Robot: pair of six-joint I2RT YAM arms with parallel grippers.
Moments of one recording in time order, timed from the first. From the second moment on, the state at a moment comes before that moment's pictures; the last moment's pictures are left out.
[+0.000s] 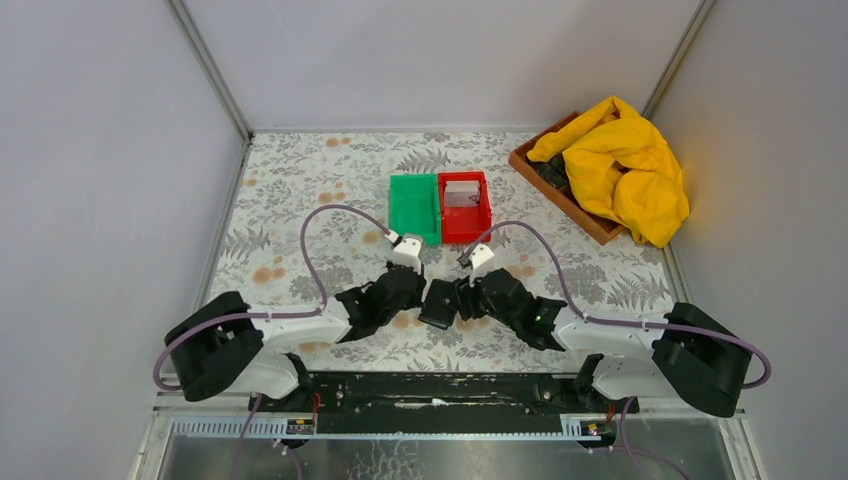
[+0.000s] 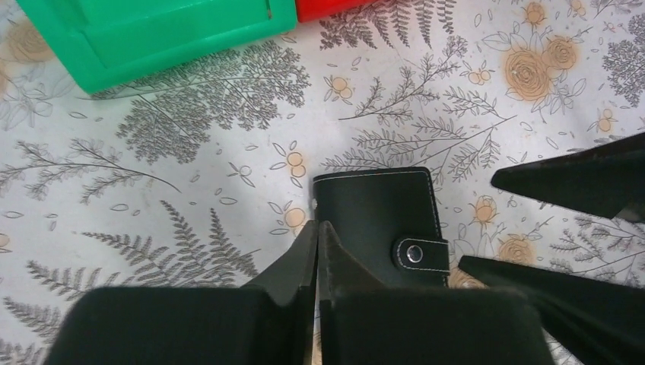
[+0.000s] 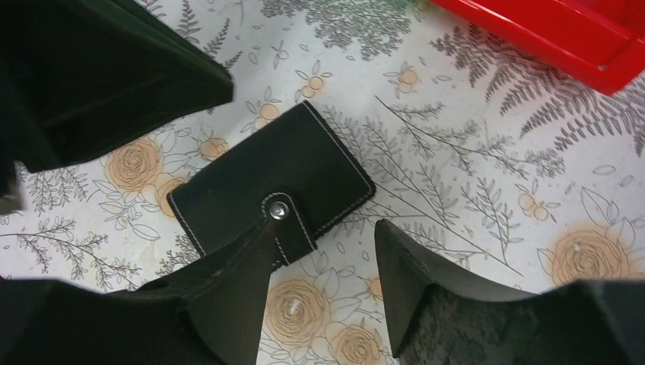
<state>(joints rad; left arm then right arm) -0.97 1.35 0.50 0.28 -0.40 -0.50 0.96 1.22 0.41 0.27 0.22 0.26</state>
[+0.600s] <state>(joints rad) -0.67 1.45 0.48 0.34 0.07 -0.61 1.06 1.43 0.57 0.14 0.36 0.10</state>
